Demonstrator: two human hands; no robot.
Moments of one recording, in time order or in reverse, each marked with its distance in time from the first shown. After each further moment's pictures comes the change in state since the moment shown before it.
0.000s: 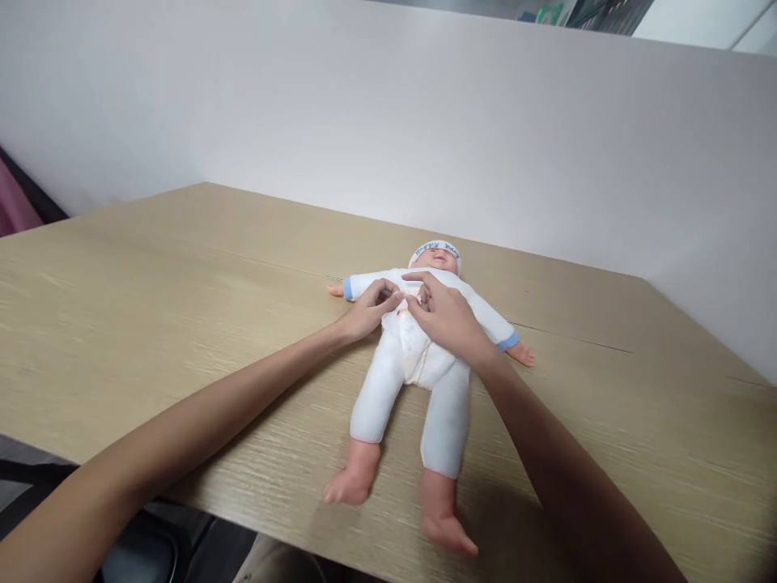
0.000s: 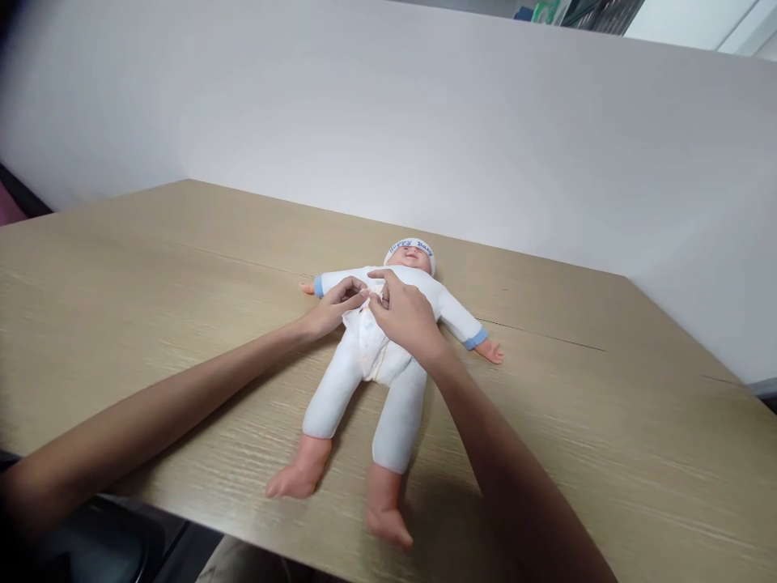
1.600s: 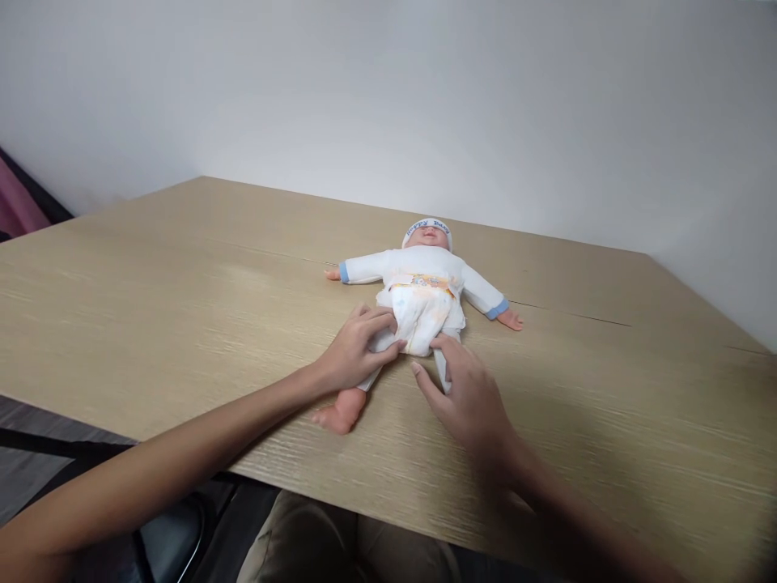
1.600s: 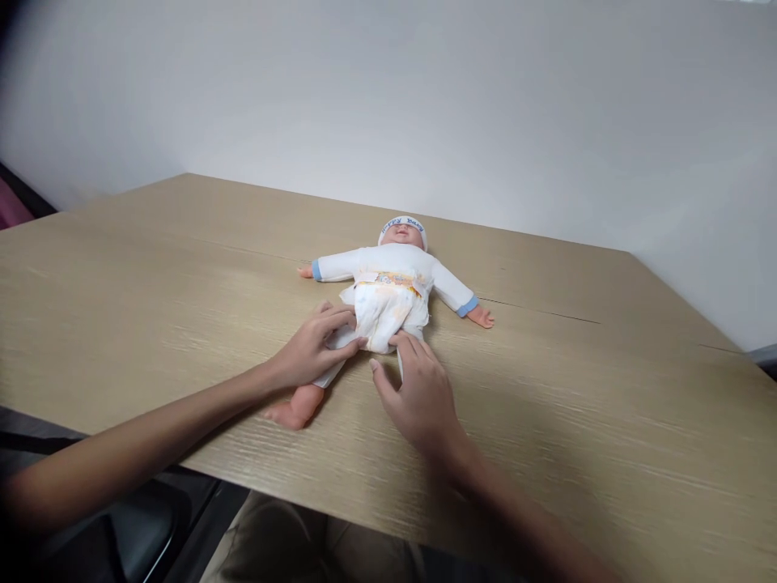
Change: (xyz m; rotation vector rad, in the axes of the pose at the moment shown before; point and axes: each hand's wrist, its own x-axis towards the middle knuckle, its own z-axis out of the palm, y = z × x) left_hand -0.104 0.055 0.022 0.663 -0.159 0.165; right_hand -0.147 -0.002 0.017 -0.105 0.095 0.046
